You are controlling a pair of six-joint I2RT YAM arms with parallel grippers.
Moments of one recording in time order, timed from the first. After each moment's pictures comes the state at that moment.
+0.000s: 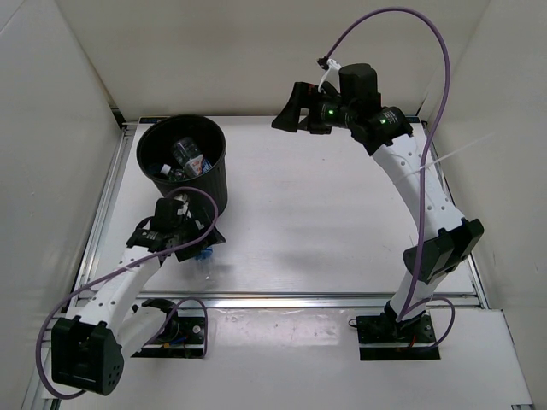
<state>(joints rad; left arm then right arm) -0.22 0.97 0.61 -0.60 0.20 -0.62 0.51 1.72 2.02 -0.69 -0.41 0.47</state>
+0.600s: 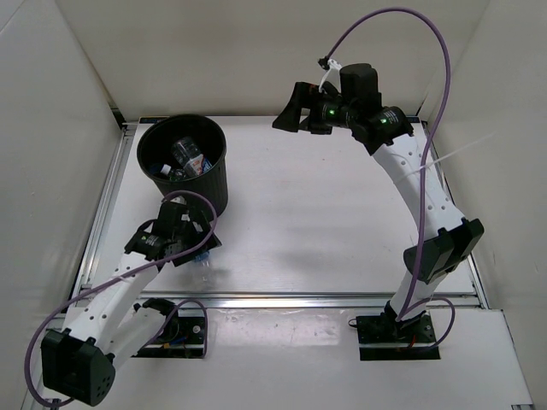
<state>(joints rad) -0.32 0.90 0.65 -0.72 0.02 -0.72 0.50 1.72 2.02 -0.70 -0.42 0.47</state>
